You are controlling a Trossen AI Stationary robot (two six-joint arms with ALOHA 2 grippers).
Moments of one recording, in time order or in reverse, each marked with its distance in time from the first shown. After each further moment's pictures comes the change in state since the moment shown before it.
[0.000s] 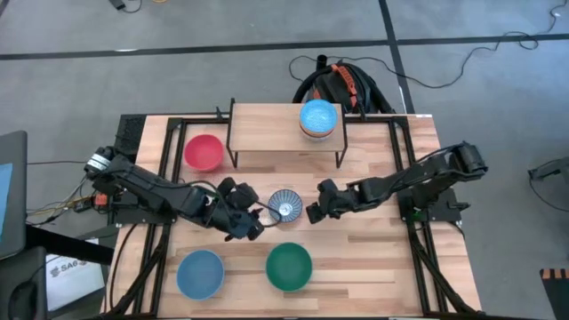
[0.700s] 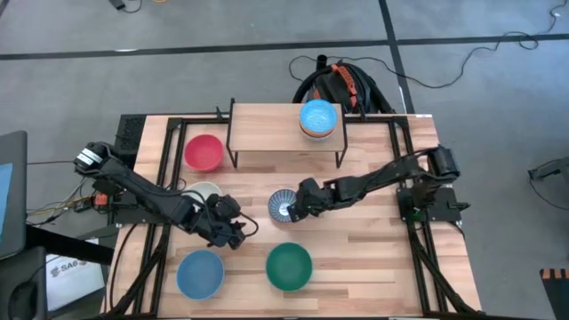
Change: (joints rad) left arm -0.085 -0.148 -0.412 0.230 0.133 -0.237; right arm -0.062 0.240 0.238 -0.089 -0.023 -0.080
